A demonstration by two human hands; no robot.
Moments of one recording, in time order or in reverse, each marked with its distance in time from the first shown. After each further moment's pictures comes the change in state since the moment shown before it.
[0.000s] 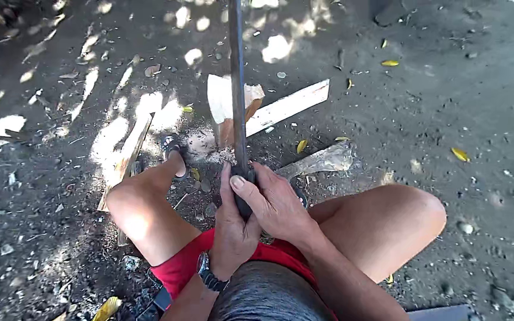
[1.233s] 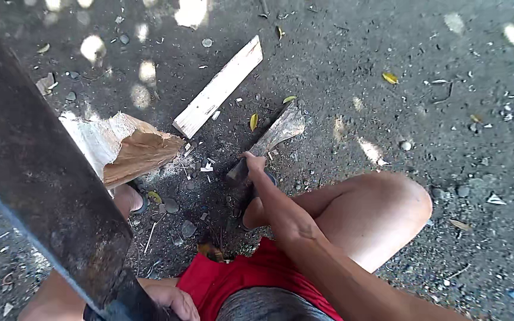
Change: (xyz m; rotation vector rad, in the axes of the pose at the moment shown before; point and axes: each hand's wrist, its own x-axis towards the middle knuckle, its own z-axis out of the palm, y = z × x) left_hand 0.037 0.040 -0.039 -0.349 -0.108 -0.261; right_hand 0.064 0.397 0.048 0.503 0.807 1.369
